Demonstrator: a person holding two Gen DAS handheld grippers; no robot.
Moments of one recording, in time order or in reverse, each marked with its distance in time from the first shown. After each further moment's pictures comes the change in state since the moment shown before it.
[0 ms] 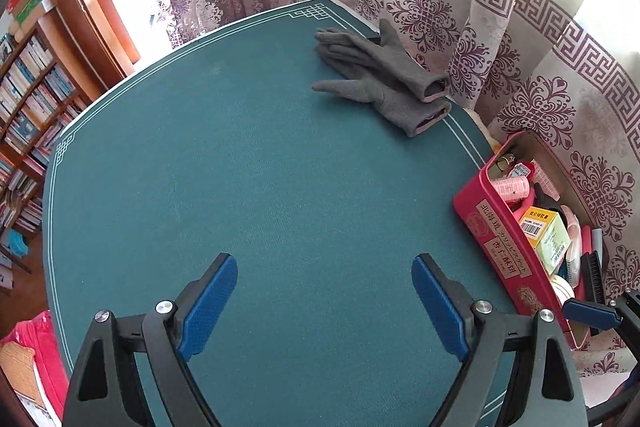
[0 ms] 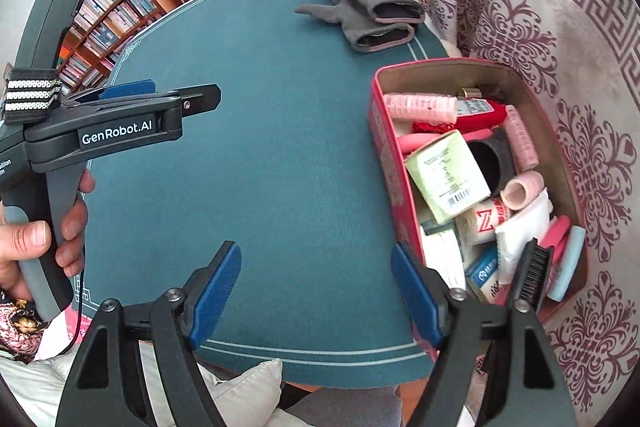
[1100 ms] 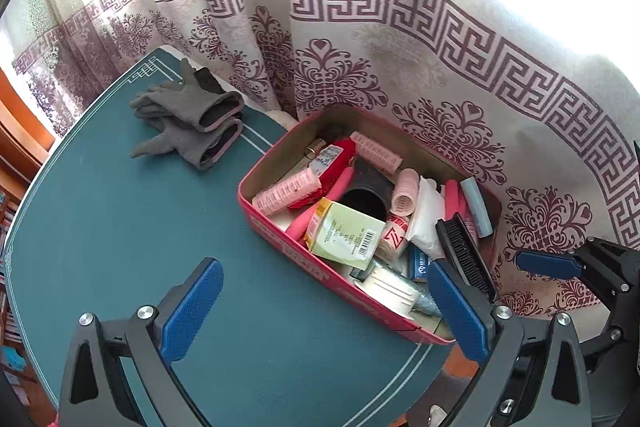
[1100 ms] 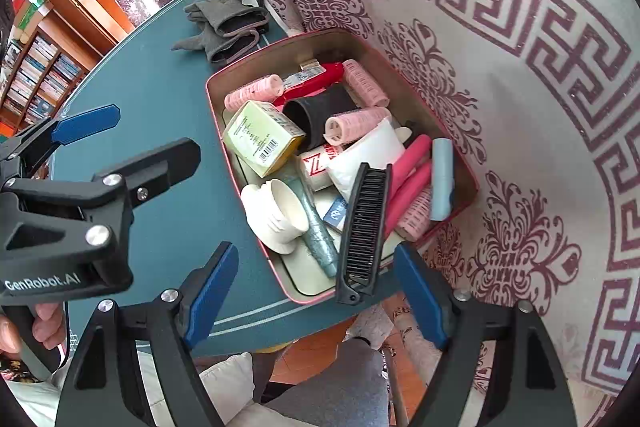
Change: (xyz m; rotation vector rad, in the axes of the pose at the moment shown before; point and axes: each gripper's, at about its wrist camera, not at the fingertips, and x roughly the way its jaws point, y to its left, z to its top) left arm -0.029 -0.189 -0.005 0.361 -0.006 -0.212; right arm -0.057 -0.106 -0.065 0.307 -0.044 -0.162
